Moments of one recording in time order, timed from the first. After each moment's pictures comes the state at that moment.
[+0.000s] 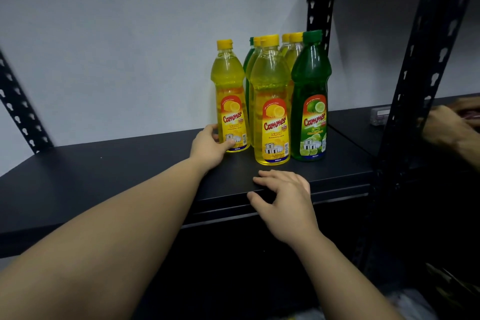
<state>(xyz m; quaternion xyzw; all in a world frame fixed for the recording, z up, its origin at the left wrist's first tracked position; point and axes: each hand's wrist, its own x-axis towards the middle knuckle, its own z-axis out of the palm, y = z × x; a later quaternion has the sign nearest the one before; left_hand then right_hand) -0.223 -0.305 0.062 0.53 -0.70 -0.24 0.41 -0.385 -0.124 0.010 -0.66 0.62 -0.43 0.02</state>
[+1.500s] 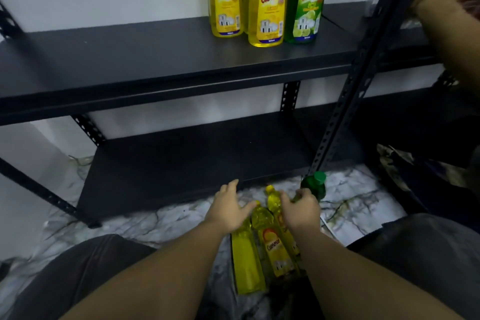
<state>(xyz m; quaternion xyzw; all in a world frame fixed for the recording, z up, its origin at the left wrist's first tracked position) -0.182 -0.007 -0.214 0.58 -0.73 -0.36 0.08 -0.370 0.058 -0.220 -0.32 0.85 -0.33 0.27</state>
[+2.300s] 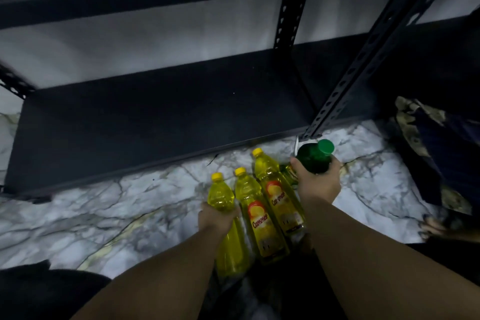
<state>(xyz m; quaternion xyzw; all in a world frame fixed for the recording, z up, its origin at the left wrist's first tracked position) -0.212 0.009 -0.384 0.77 -0.44 -0.46 0.01 -0.431 0.023 -0.293 -0.10 0.83 -0.49 0.25</state>
